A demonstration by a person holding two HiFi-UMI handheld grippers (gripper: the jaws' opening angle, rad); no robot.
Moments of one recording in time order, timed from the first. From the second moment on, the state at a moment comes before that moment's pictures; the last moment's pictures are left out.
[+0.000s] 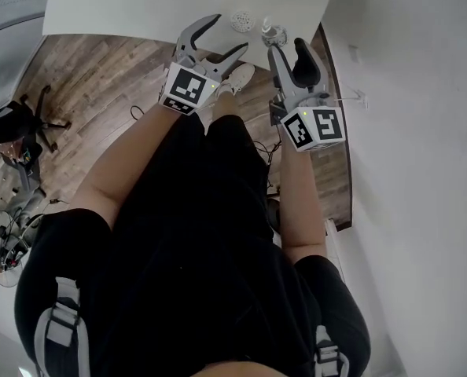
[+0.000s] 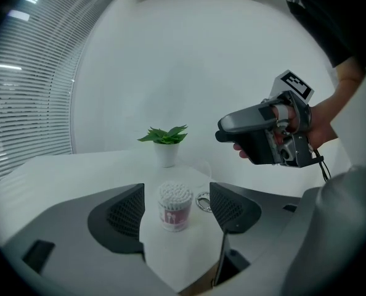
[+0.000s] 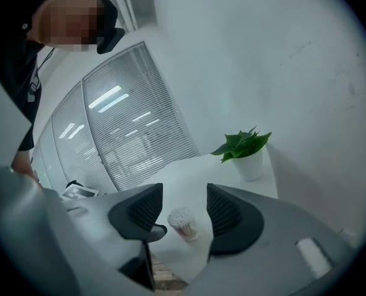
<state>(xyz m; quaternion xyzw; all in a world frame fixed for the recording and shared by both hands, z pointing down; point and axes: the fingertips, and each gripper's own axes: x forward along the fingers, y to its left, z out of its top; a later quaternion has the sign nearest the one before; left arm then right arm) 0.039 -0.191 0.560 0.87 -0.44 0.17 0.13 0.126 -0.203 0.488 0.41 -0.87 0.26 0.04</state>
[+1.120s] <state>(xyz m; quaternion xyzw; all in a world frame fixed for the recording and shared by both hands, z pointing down) 0.055 -0.216 0.617 0.86 -0.44 0.19 0.15 0.112 -0.217 0.539 0.40 -0.86 0.31 0.02</state>
